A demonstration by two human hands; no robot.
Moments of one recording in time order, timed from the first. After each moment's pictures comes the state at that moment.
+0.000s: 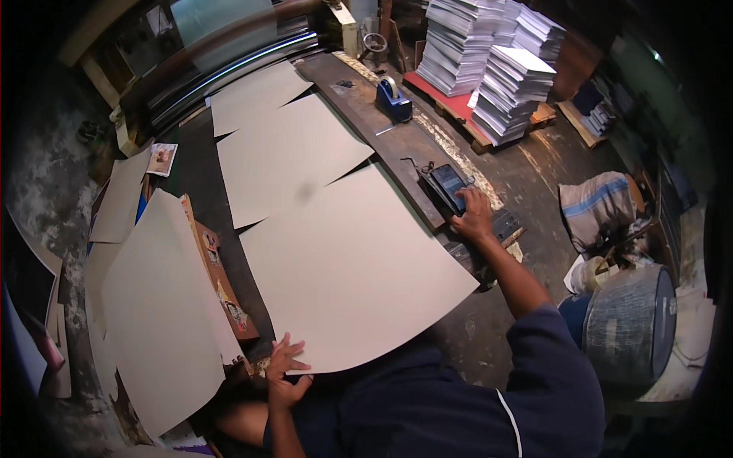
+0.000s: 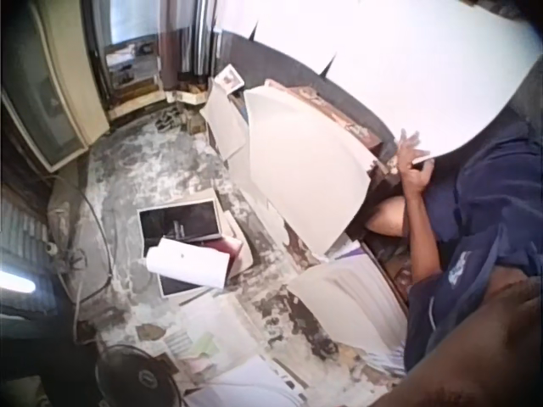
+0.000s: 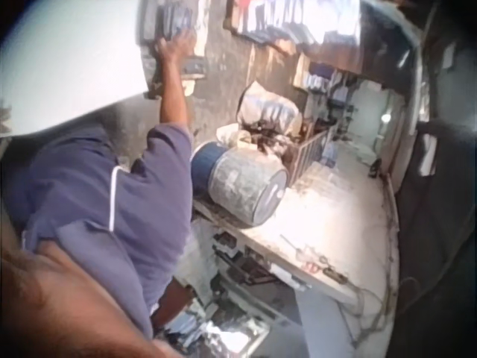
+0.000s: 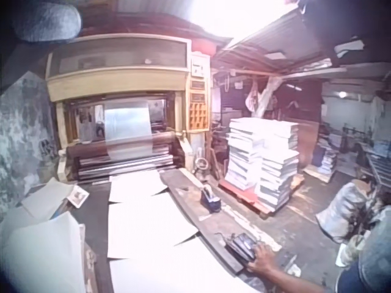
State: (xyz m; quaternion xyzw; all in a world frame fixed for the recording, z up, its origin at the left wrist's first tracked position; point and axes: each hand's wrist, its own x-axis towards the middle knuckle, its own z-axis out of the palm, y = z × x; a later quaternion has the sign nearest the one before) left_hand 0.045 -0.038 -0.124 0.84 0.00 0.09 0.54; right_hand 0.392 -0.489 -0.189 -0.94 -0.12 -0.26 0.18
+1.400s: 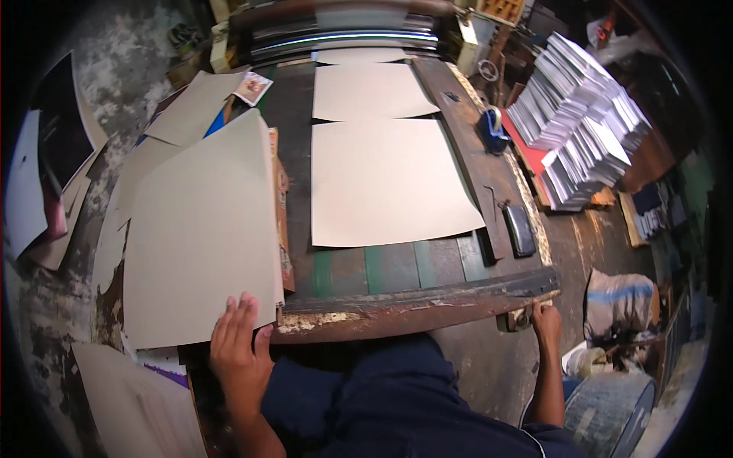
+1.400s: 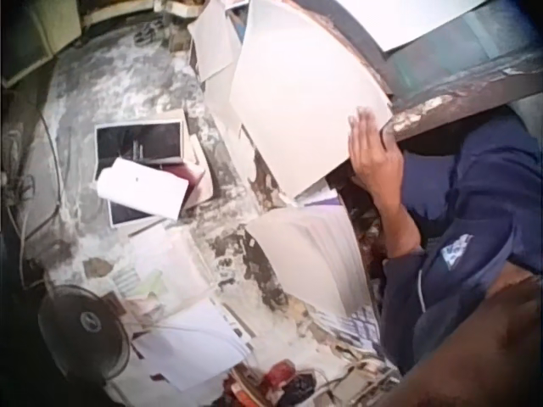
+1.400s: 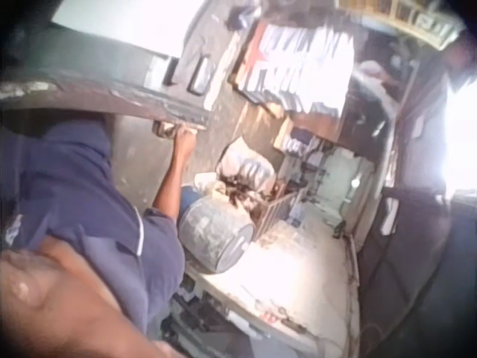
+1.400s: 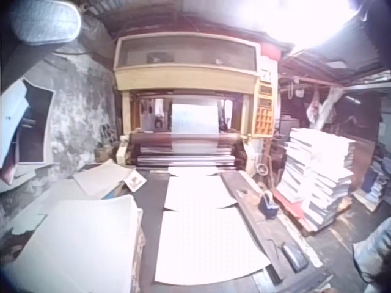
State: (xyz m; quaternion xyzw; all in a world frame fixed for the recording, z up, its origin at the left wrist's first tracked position) left_hand -0.004 -0.011 0.010 0.95 0.17 0.24 0.09; right_hand 0.257 -0.556 -0.142 -0.99 0.10 0.00 0.08
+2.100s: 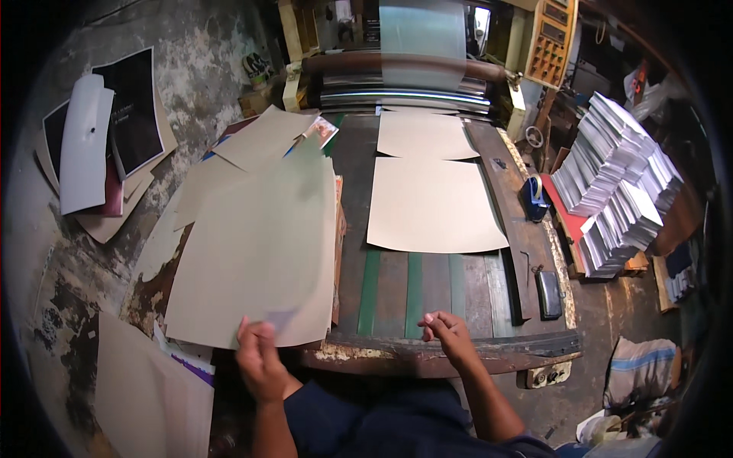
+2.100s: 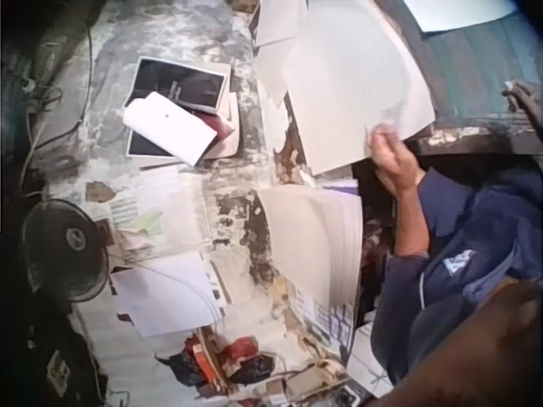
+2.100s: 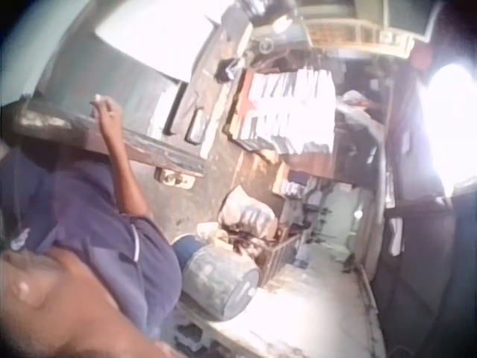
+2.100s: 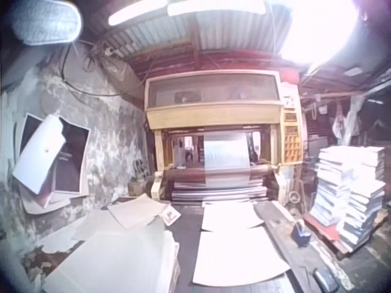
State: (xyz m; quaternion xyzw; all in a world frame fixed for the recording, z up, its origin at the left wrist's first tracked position) left_hand -0.006 0.002 0.009 0.76 0.26 0.50 0.31; right_hand 0.219 -0.231 -0.075 -0.67 -0.20 0.28 0.66
